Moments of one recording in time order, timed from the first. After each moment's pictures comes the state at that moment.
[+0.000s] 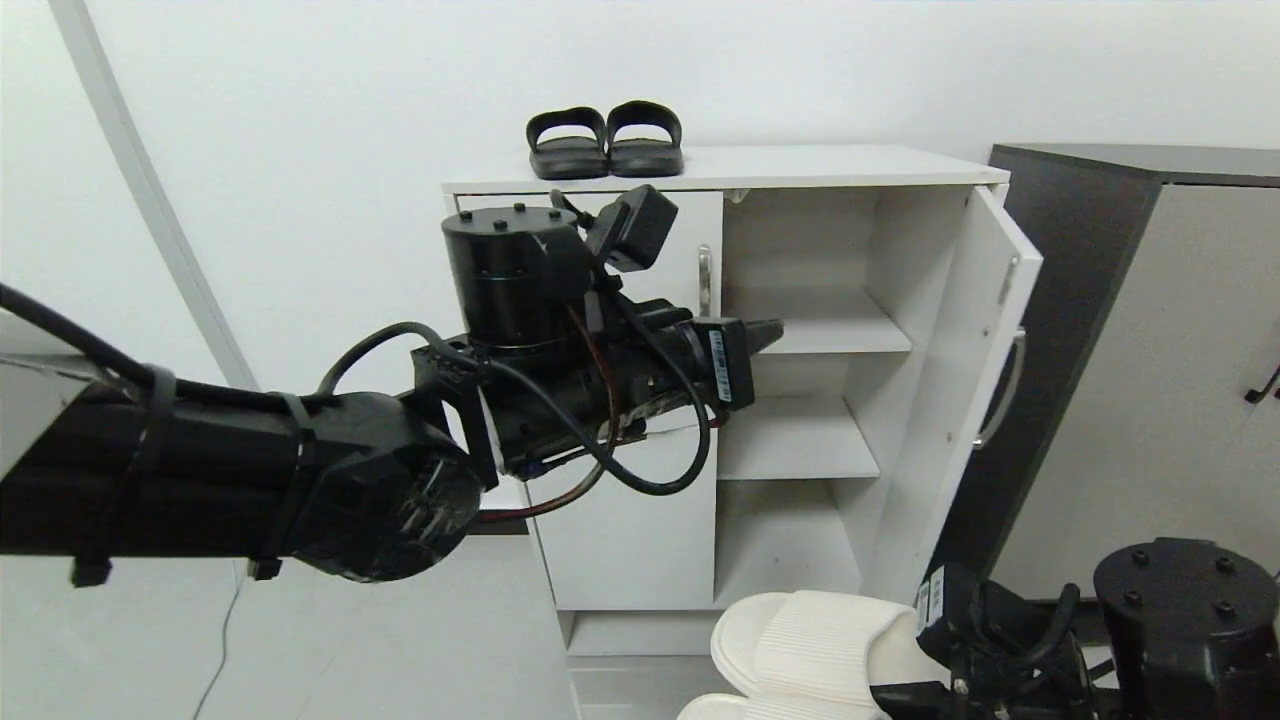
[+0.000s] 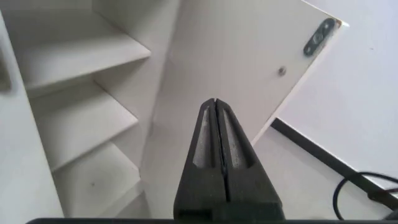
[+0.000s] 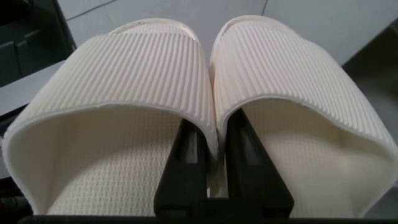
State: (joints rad) left arm -0.68 1.82 -1.13 -0.73 -0.26 -0.28; right arm 0.83 1.51 -0.34 -0.70 0.25 -0.10
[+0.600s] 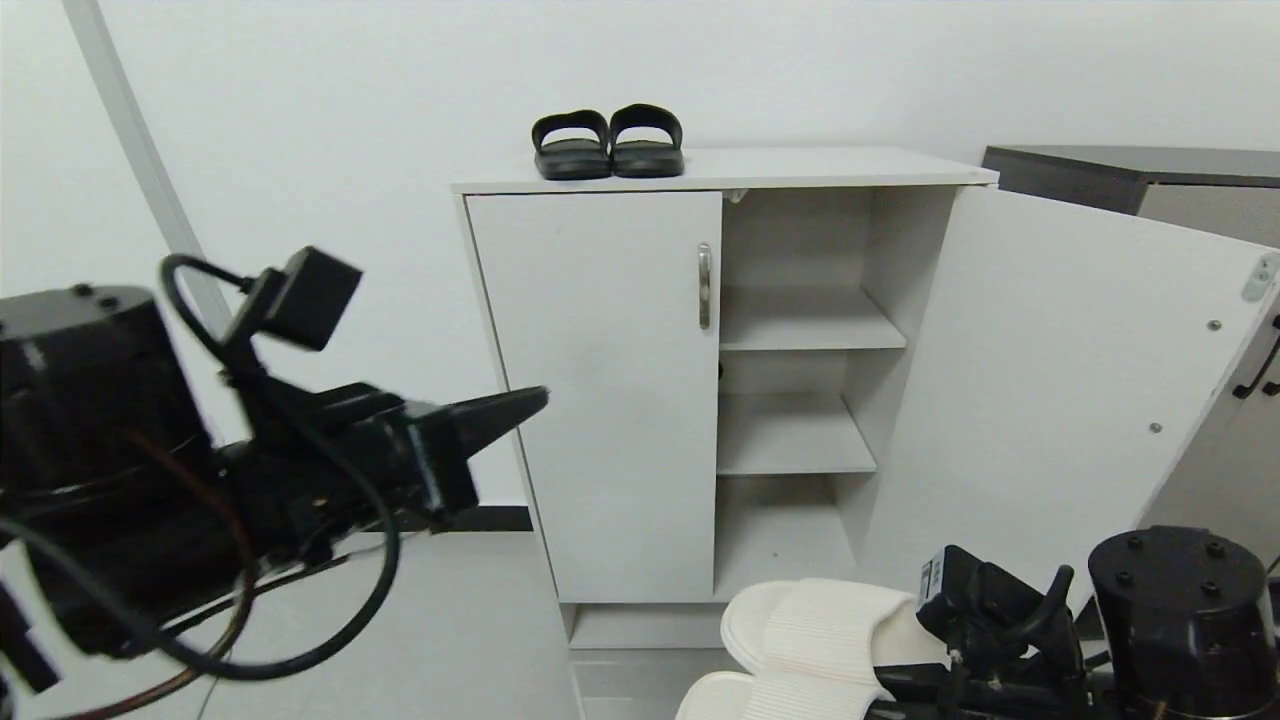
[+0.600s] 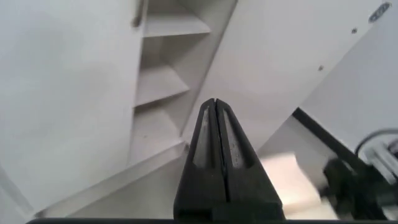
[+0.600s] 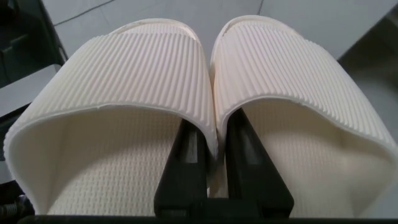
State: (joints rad) left arm -0.47 1.33 -0.59 -0.67 -0.20 -0.25; right arm 0.80 1.53 -0.35 -0.72 0.25 -0.10
